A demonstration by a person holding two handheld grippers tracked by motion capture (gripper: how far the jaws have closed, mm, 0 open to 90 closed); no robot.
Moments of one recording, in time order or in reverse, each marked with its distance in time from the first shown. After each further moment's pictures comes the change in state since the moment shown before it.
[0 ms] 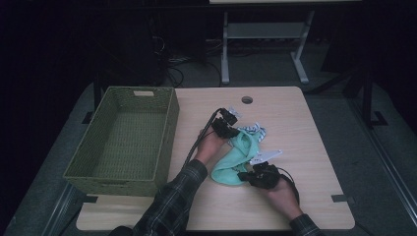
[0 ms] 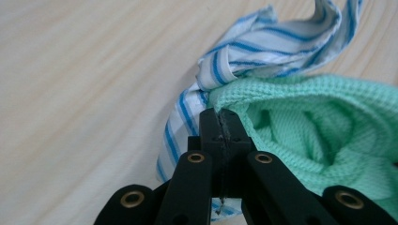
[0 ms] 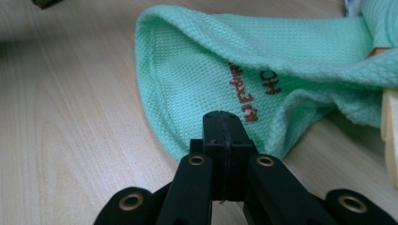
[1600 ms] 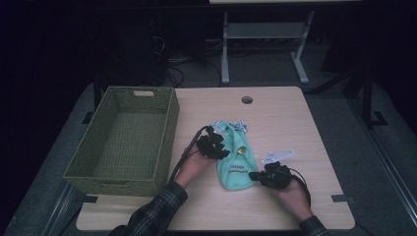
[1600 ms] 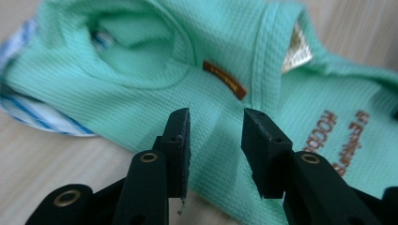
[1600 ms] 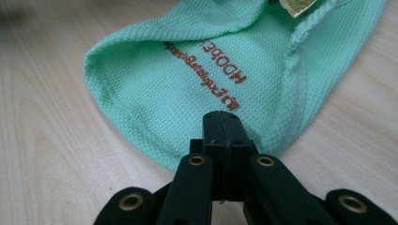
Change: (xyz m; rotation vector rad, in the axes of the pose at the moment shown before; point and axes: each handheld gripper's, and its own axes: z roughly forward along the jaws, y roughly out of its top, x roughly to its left) left arm -0.029 -0.067 -0.032 0.039 -0.025 0.016; right arm -0.015 -0.015 -0.023 0.012 -0.059 0.028
